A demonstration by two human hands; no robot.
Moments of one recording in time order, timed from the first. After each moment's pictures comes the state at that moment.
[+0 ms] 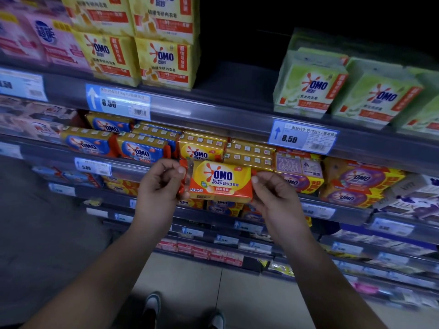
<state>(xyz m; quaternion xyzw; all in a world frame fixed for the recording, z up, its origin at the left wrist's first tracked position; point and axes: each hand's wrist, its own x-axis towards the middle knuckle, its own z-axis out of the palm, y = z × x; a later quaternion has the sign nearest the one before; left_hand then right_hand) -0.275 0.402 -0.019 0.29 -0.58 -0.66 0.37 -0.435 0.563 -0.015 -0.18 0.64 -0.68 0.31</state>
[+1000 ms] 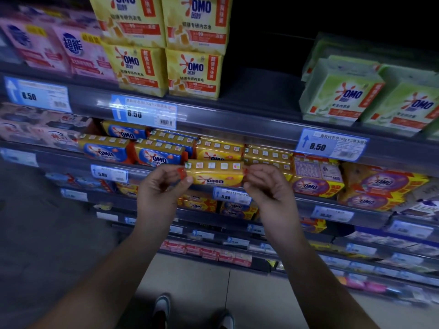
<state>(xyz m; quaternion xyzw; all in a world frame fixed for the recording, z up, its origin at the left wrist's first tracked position) -0.253 0.362 -0.031 0.30 -0.59 -0.63 0.39 -0.405 0.519 -0.013 -0.27 0.64 -0.69 0.23</state>
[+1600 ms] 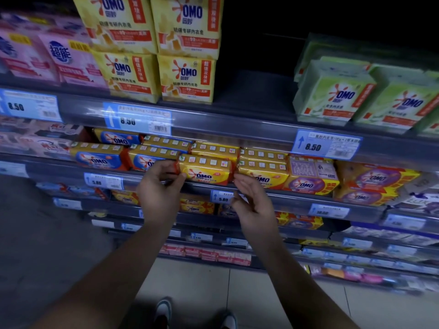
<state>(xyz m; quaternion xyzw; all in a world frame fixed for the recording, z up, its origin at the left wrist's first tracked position) -0.279 0.340 -0.051 0.40 -0.69 -0.44 0.42 -0.377 0.514 -0.027 -0.26 0.71 -0.61 0.24</state>
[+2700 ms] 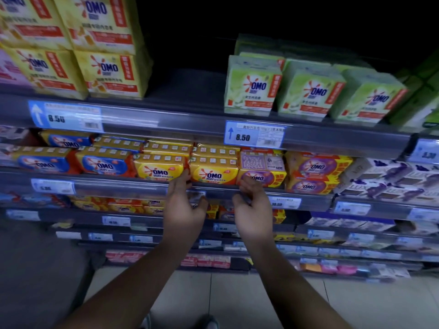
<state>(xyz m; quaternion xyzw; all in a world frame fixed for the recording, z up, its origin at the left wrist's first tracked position) -0.339 0.463 -0.056 0.33 -0.78 -0.44 0.29 -0.434 0.575 -0.045 -0.11 0.79 -0.58 0.16</state>
